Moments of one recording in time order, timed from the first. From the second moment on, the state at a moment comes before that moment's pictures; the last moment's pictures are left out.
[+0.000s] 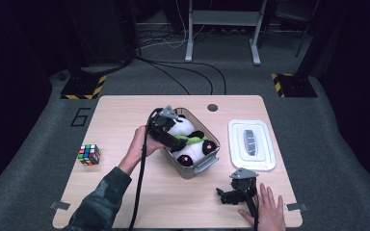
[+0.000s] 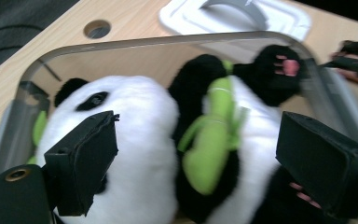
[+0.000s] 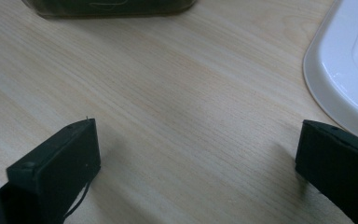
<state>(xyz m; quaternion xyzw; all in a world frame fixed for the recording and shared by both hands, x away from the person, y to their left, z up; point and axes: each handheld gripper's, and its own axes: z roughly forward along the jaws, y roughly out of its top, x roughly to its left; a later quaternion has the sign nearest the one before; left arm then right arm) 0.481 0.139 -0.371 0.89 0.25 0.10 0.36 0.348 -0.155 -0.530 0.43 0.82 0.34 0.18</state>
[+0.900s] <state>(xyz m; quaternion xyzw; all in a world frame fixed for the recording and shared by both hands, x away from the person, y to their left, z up) 0.462 0.126 -0.374 0.93 0.23 0.07 0.29 0.348 -0.155 -0.530 0.43 0.82 0.34 0.18</state>
